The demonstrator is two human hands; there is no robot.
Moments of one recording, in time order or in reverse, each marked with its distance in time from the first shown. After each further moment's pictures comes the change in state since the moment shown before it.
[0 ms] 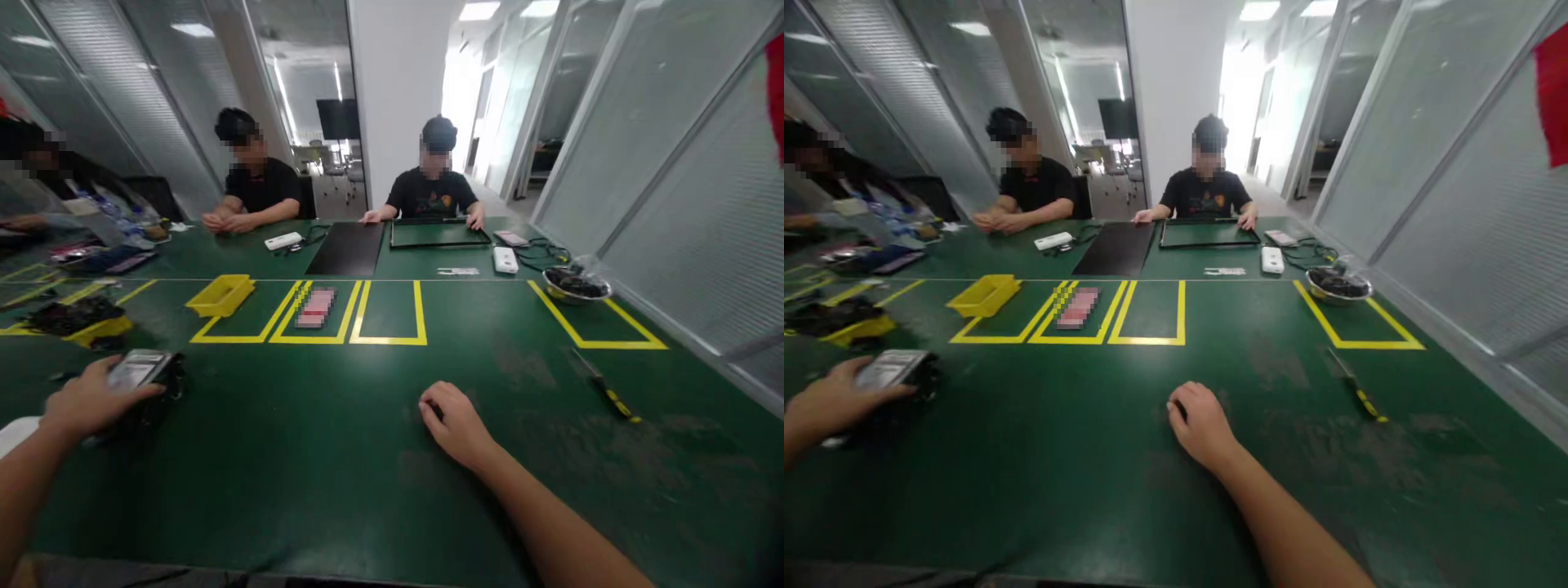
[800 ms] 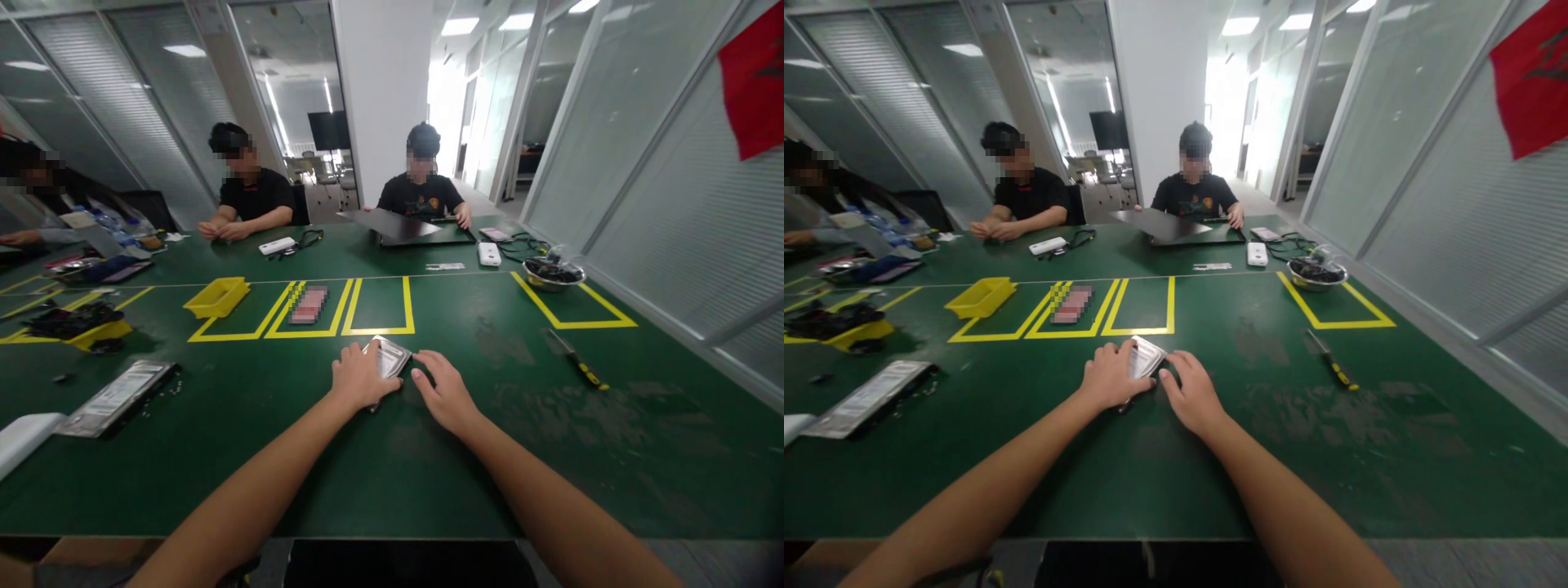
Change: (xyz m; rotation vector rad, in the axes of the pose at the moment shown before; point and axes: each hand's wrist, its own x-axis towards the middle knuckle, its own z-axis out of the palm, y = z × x) left_hand -0.234 0.342 0.048 -0.158 0.025 0.726; right_hand -0.006 0.004 -0.004 0.050 0.181 0.065
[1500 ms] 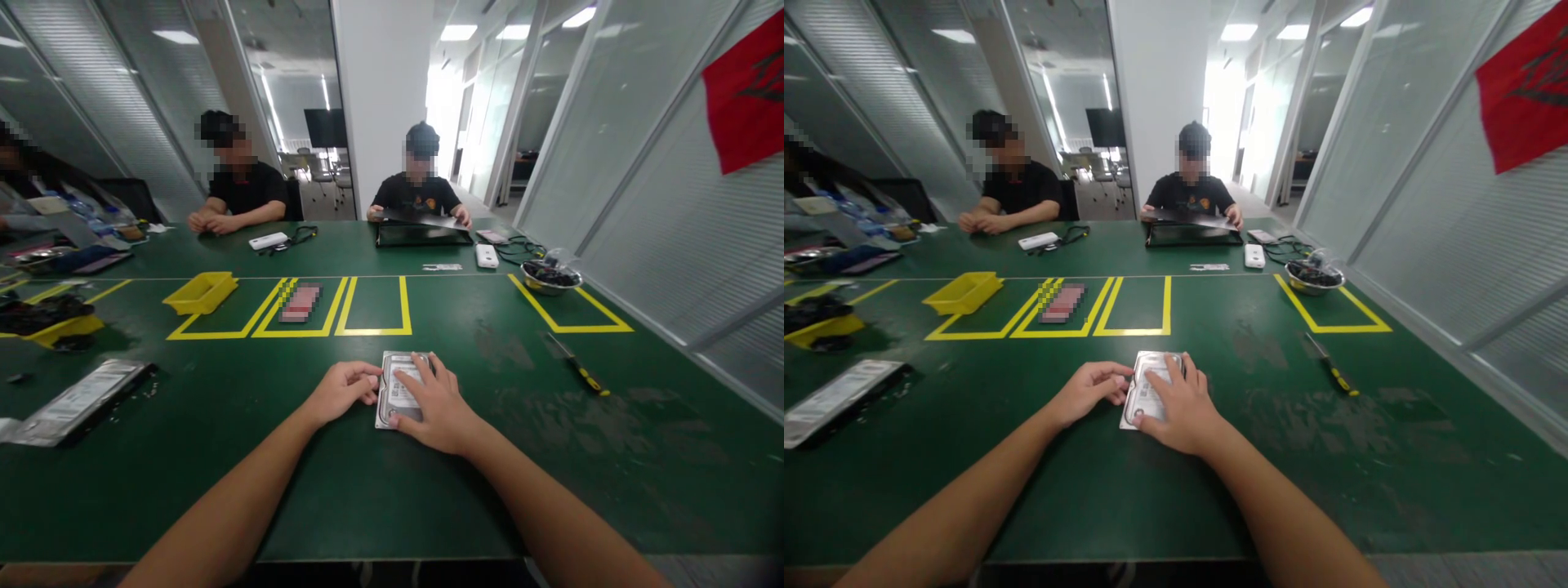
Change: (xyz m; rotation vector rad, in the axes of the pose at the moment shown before) left_hand -0.006 -0.049 0.024 -1.215 -0.358 0.175; right_hand -0.007 -0.020 -0.012 -0.361 -0.442 -0.003
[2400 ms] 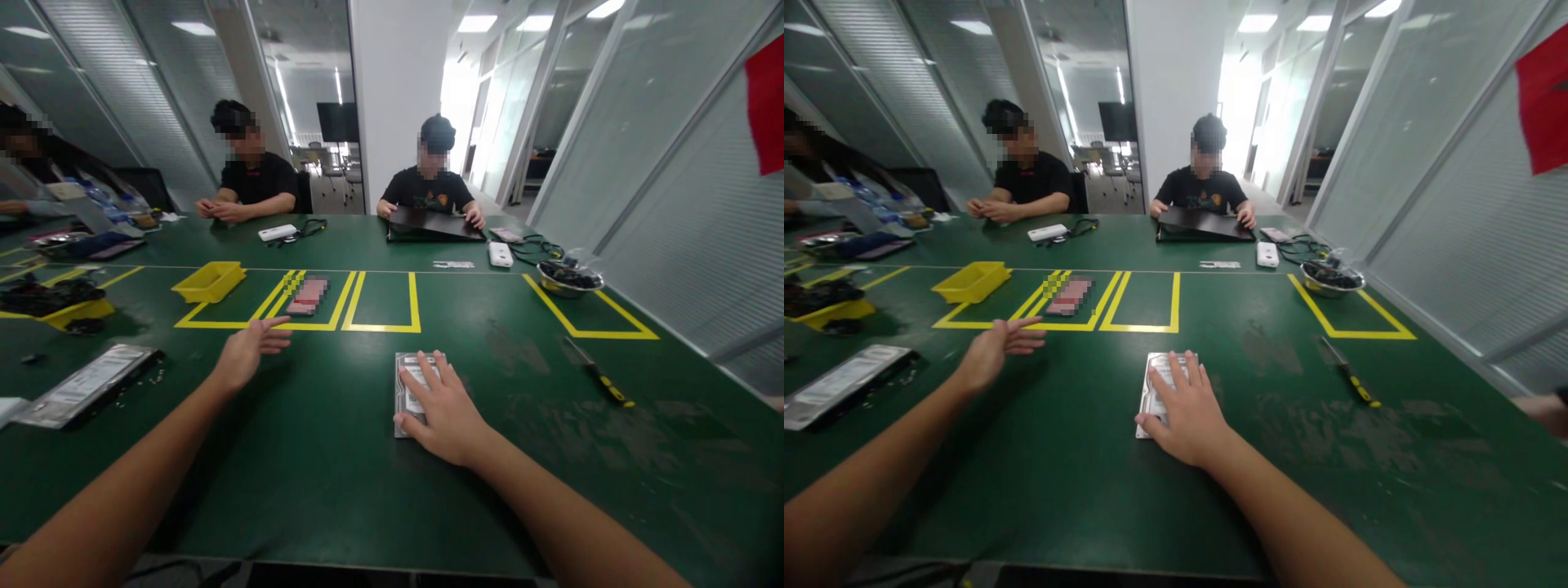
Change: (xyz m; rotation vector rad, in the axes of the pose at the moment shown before) left_hand -0.046 0.008 -0.149 0.375 0.485 -0.036; right_hand 0.001 -0.002 0.009 -0.065 0.096 -0.064
